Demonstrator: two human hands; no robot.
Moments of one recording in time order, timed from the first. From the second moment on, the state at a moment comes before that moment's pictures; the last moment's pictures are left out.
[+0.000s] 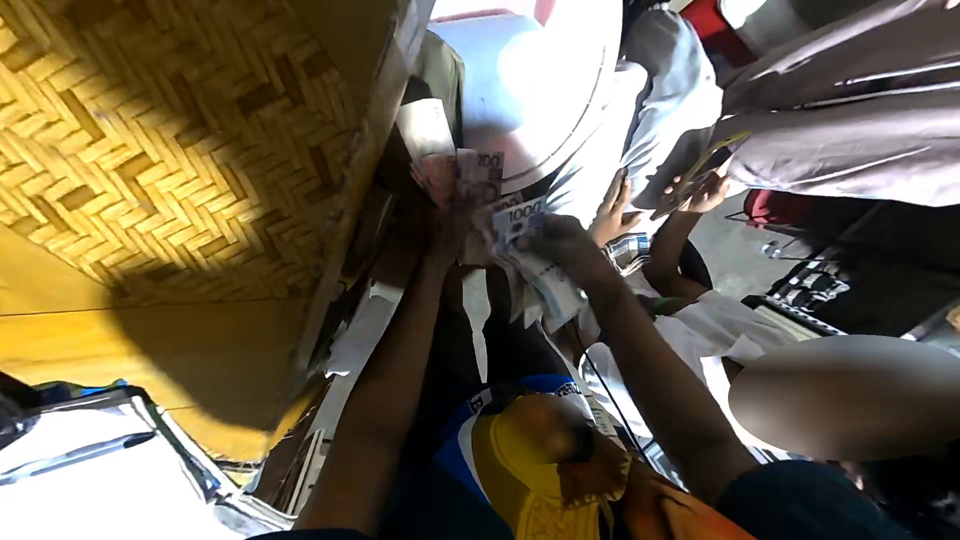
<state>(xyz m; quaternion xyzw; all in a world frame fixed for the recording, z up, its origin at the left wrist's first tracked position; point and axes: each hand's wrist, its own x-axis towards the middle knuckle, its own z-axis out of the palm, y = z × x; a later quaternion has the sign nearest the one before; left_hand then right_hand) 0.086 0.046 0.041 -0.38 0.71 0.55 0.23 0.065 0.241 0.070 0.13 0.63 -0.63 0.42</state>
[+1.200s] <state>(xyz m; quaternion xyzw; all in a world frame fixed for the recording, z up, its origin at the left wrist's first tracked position) 0.098 0.042 0.050 -0.41 0.47 0.76 0.19 0.028 0.234 0.099 -0.35 0.83 -0.44 0.06</state>
